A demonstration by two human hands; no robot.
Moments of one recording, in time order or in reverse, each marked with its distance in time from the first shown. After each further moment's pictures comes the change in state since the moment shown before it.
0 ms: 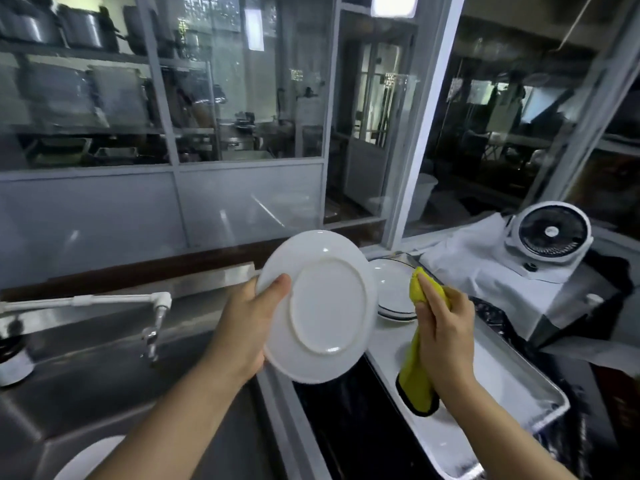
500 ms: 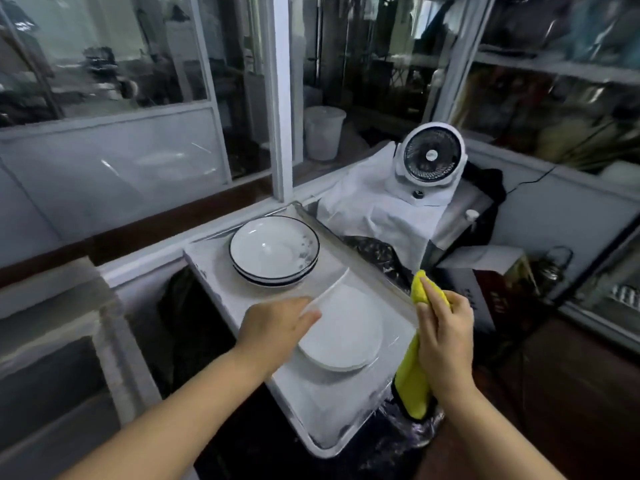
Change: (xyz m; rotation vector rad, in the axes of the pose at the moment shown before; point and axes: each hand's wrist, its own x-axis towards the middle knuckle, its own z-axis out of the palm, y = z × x) left_hand 0.047 -0.176 0.221 1.124 -0.488 0.560; right_hand -0.028 0.209 -0.125 -0.201 0.040 0.328
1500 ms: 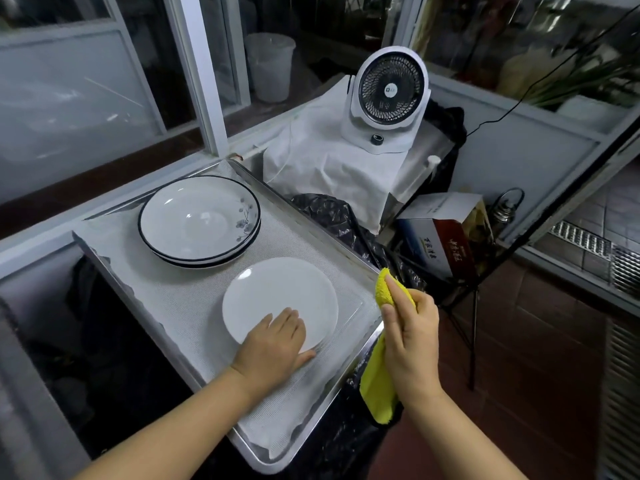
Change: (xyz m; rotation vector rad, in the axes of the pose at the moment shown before) left_hand -0.001 -0.026 0.181 0.359 -0.158 0.521; right_hand -0.017 0.061 0.019 -0.004 -0.075 0.176
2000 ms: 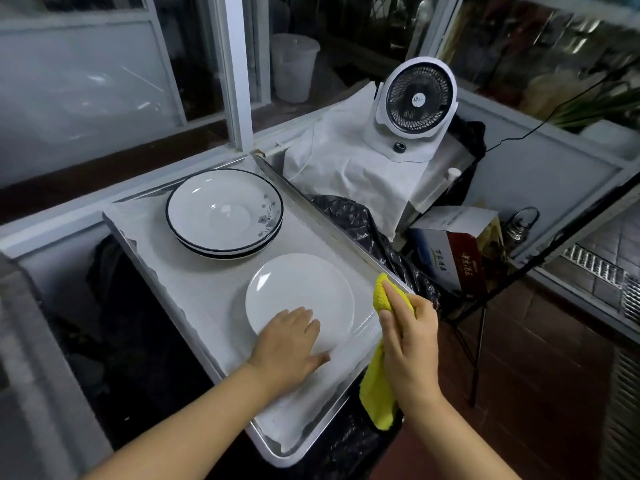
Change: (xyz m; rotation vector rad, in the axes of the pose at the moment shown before) left_hand -0.003 -0.002 -0.015 -0.106 -0.085 -0.161; right_hand -0.004 -0.022 0.017 -0.034 -0.064 -0.116
